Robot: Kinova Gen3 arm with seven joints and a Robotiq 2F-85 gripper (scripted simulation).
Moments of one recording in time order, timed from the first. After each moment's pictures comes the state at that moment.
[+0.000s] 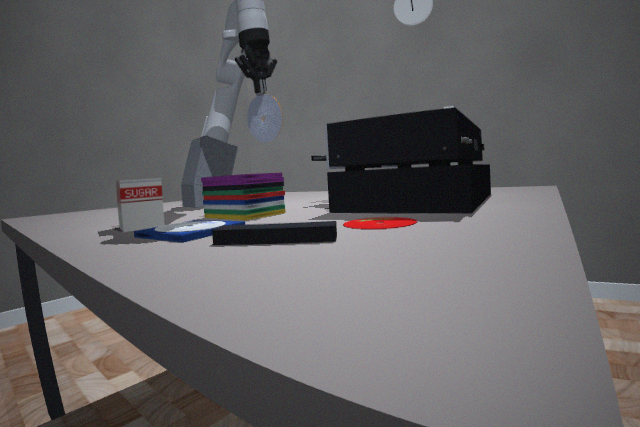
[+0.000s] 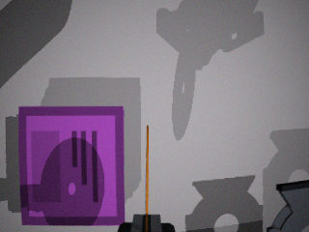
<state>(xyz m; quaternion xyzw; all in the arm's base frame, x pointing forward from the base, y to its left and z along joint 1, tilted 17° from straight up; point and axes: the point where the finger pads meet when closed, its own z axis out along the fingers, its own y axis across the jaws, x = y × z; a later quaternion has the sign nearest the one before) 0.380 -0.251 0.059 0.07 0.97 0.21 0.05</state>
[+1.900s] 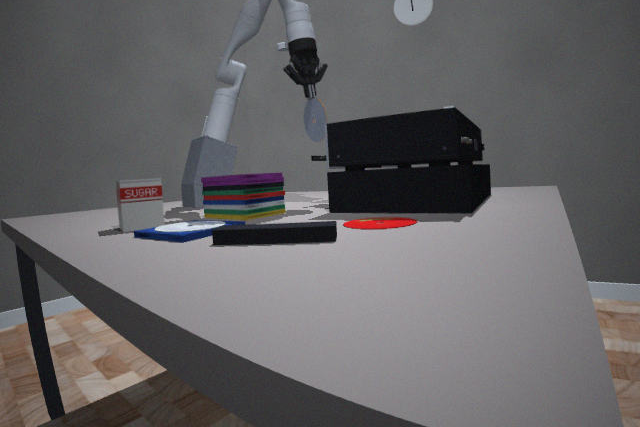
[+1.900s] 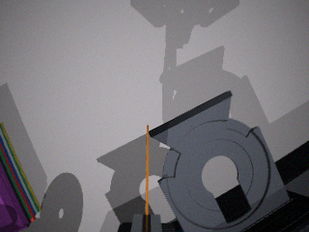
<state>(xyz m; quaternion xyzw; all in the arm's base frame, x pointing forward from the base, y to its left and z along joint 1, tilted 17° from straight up) 0.448 -0.129 0.101 0.28 0.94 0.21 0.03</state>
